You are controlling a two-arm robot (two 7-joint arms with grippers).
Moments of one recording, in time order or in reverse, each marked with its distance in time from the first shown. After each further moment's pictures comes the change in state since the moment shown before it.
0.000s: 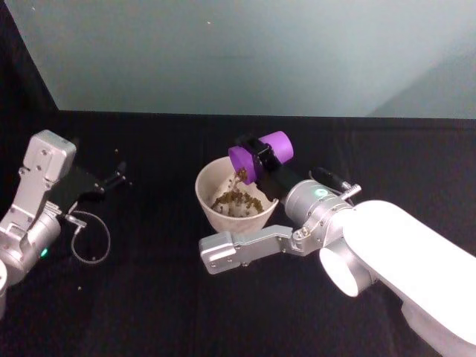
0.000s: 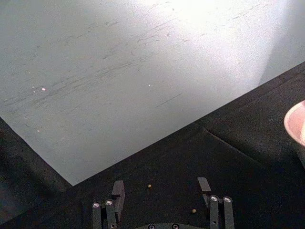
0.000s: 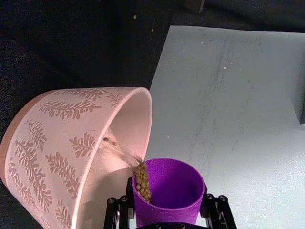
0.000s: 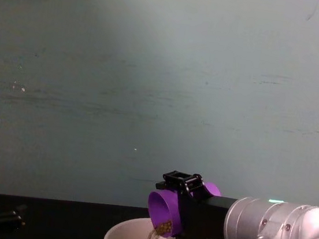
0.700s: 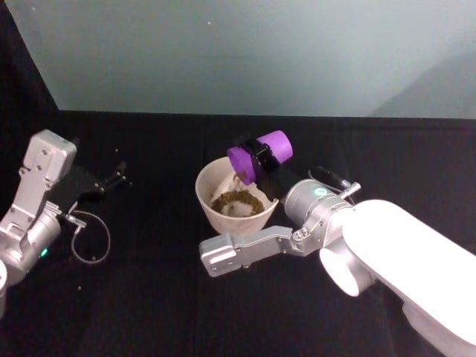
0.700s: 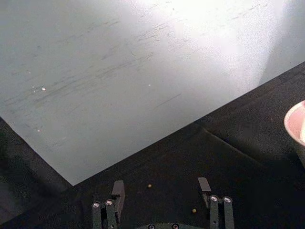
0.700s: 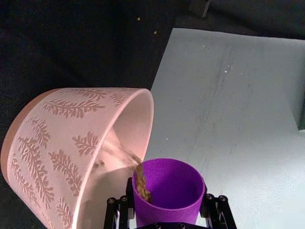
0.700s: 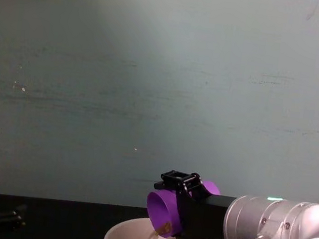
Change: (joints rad) left arm 0.000 0.000 0.000 0.000 0.000 0.000 0.000; right arm 0.009 0.009 -0.013 -0.011 -0.014 -0.004 0.016
